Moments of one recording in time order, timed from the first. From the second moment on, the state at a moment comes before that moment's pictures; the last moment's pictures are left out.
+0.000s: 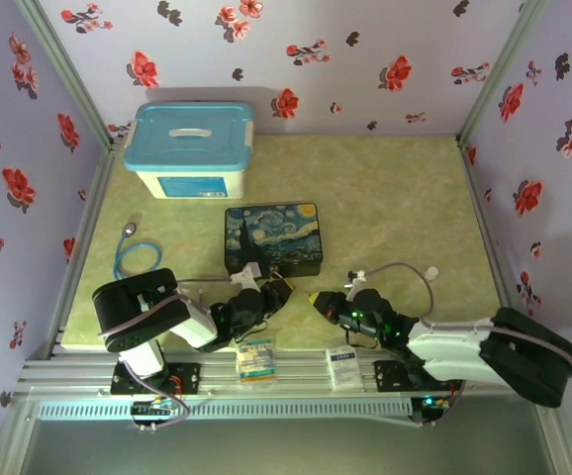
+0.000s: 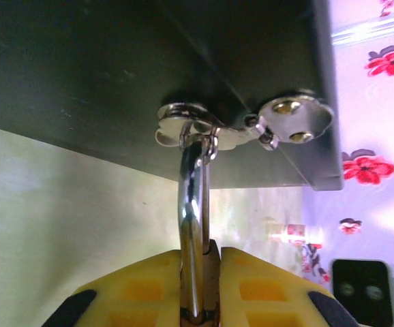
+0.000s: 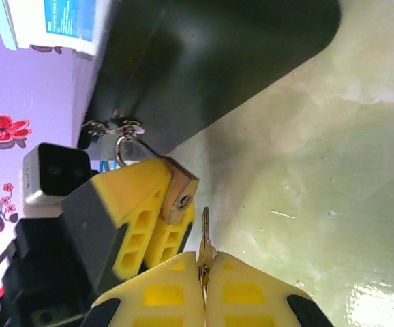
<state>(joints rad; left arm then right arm) -1.16 1.70 0.30 1.02 -0.34 -1.44 0.98 1.14 0.05 0.68 -0.01 1.33</state>
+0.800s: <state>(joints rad) -1.19 1.68 0.25 1.13 -0.47 -1.54 0.99 1.59 0.09 1.24 -0.07 1.40</state>
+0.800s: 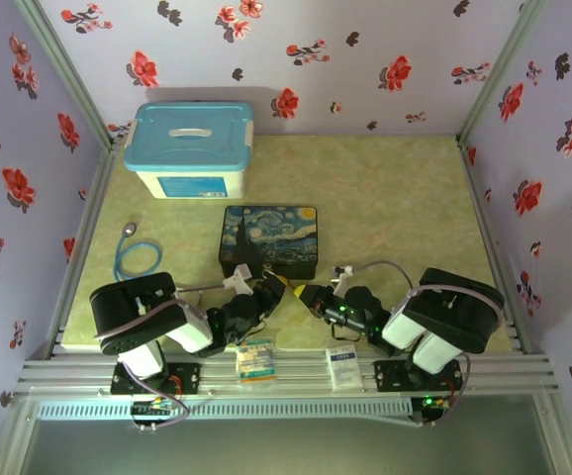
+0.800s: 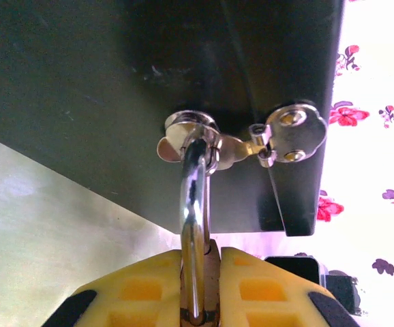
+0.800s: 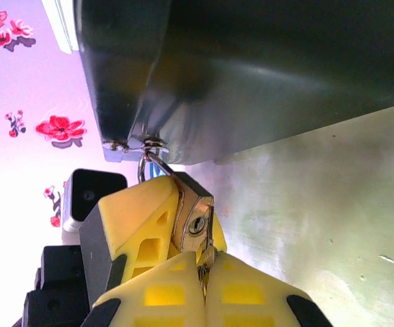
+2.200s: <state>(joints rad) -1.19 1.64 0.30 1.10 -0.48 -1.57 0.89 1.57 0.08 1.29 -0.20 1.34</state>
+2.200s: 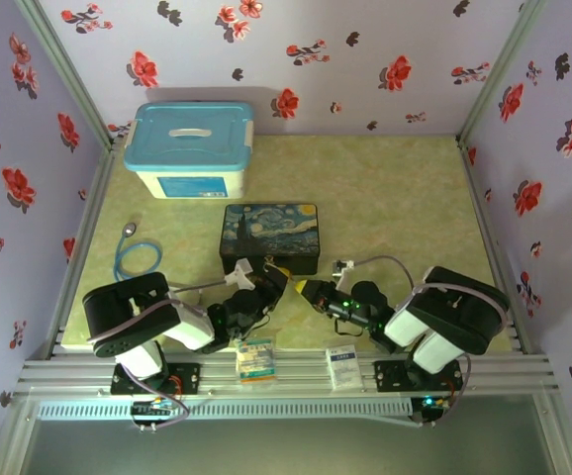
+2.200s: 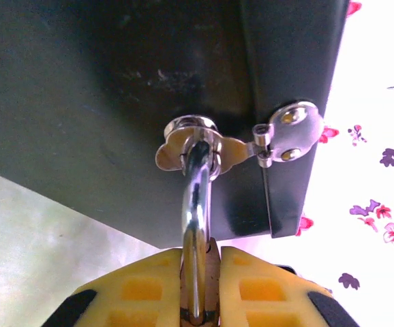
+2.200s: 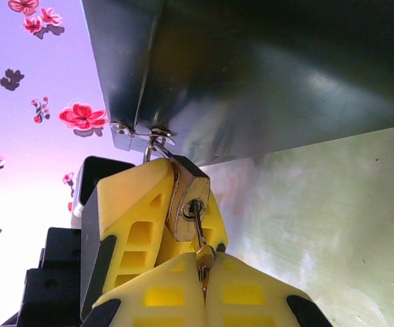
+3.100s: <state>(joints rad) -1.19 1.68 0.33 1.10 -0.42 -1.58 0.70 1.63 0.12 1.29 -0.53 1.34</state>
